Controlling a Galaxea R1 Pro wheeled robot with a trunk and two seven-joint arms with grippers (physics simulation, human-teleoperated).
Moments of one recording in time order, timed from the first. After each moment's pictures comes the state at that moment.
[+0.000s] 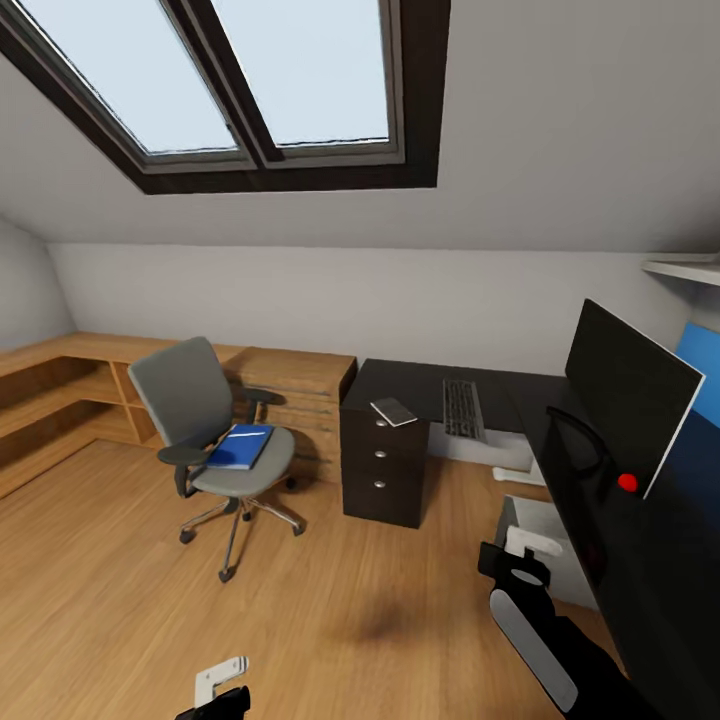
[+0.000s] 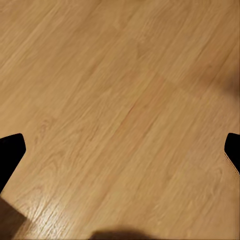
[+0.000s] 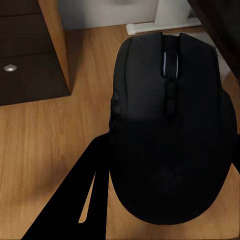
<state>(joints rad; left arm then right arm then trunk) -0.49 -0.04 0.14 -0.02 0.14 -0.21 0.21 -0.38 -0.18 0.43 -1.21 -0.73 0.34 -0.80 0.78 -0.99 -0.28</state>
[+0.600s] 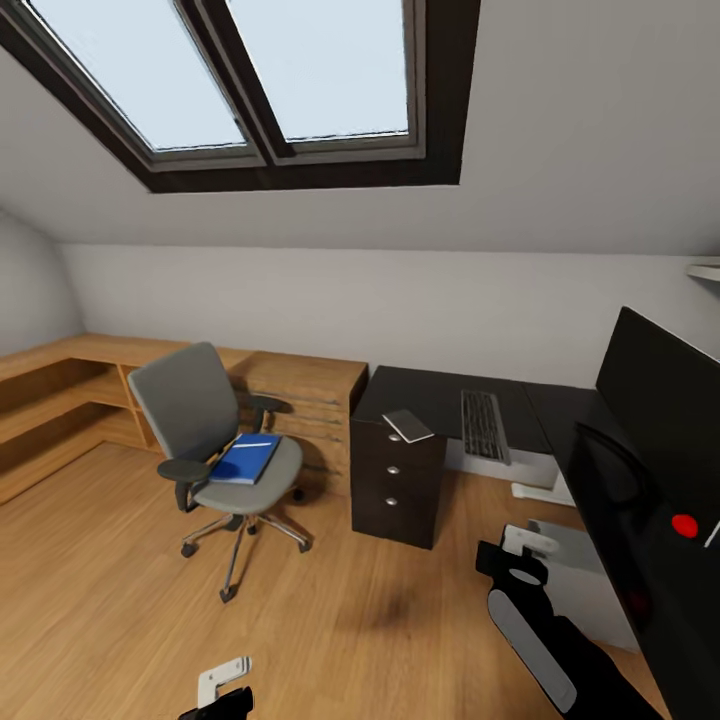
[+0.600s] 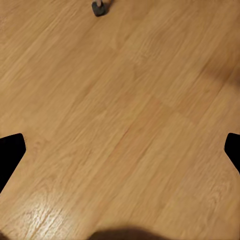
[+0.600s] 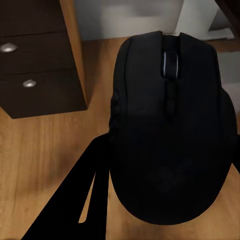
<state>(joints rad) -0.49 -0.04 0.13 -0.02 0.14 -0.21 0.21 -0.38 -0.18 0.44 -1.22 -0.73 0.33 -0.80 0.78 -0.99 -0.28</state>
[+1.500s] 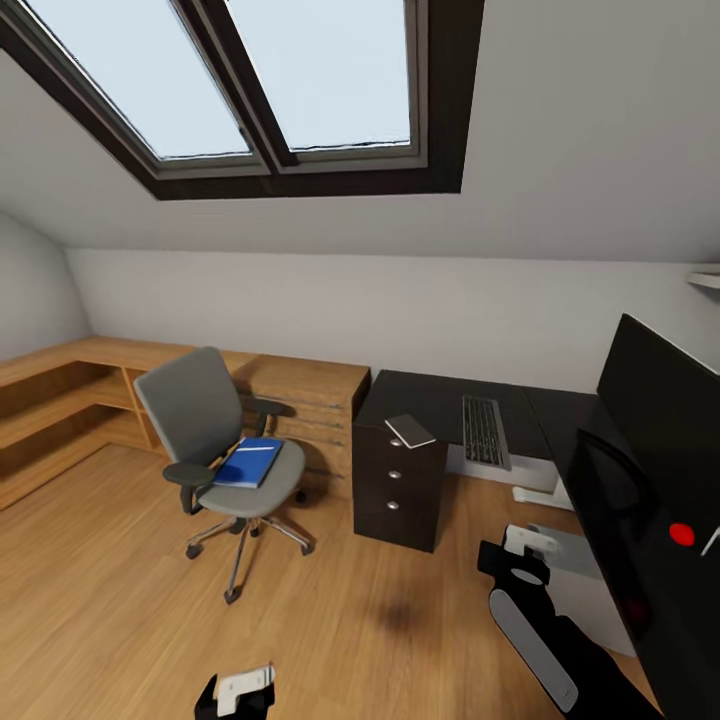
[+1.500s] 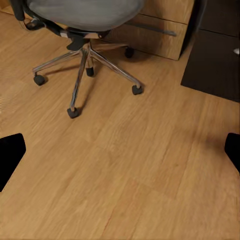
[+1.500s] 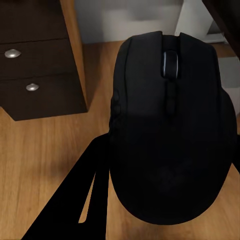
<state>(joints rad) -0.40 -0.10 0.13 -0.02 -0.12 -0.71 0.23 -0.38 -0.19 0.43 -1.22 -0.73 0.33 -0.80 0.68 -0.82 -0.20</state>
